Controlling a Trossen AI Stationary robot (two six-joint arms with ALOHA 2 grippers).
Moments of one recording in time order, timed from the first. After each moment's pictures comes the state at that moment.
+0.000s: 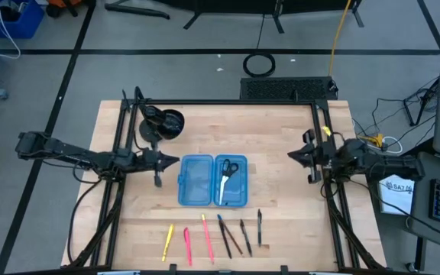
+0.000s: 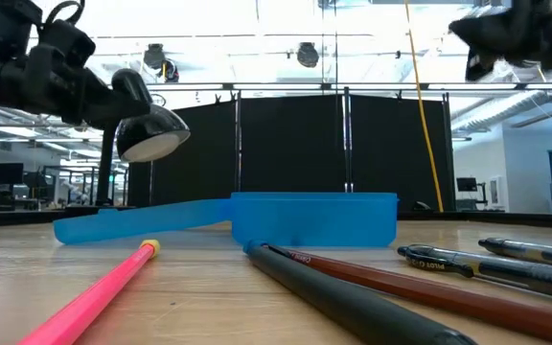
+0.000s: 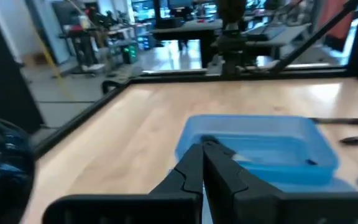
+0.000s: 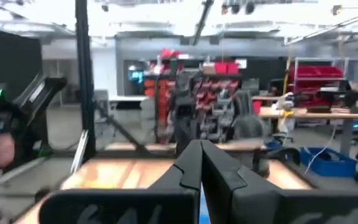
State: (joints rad) left arm -0.10 0.70 0.02 0.59 -0.27 0.06; right arm -0.03 0.15 0.14 0.22 -0.05 0.02
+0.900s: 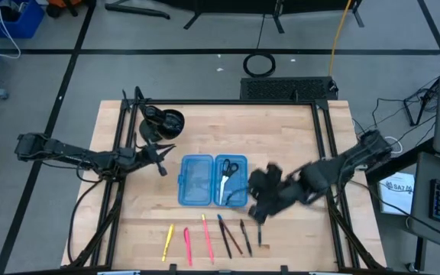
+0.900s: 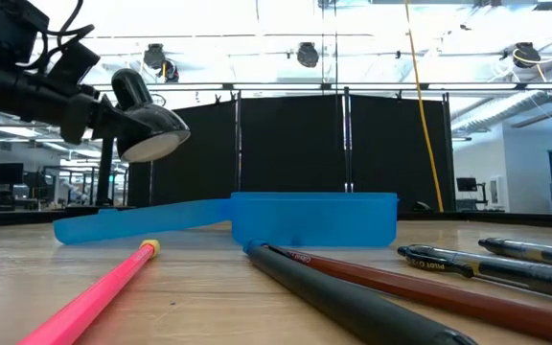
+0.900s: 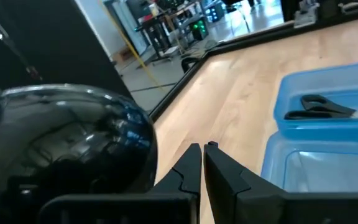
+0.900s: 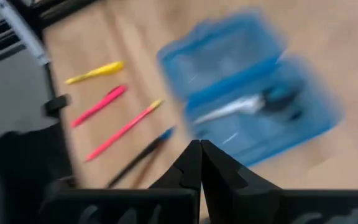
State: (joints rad) left arm -0.06 0.70 0.03 0.52 -0.57 0.28; right arm 0.50 1.64 1.69 -1.05 0.39 0.91
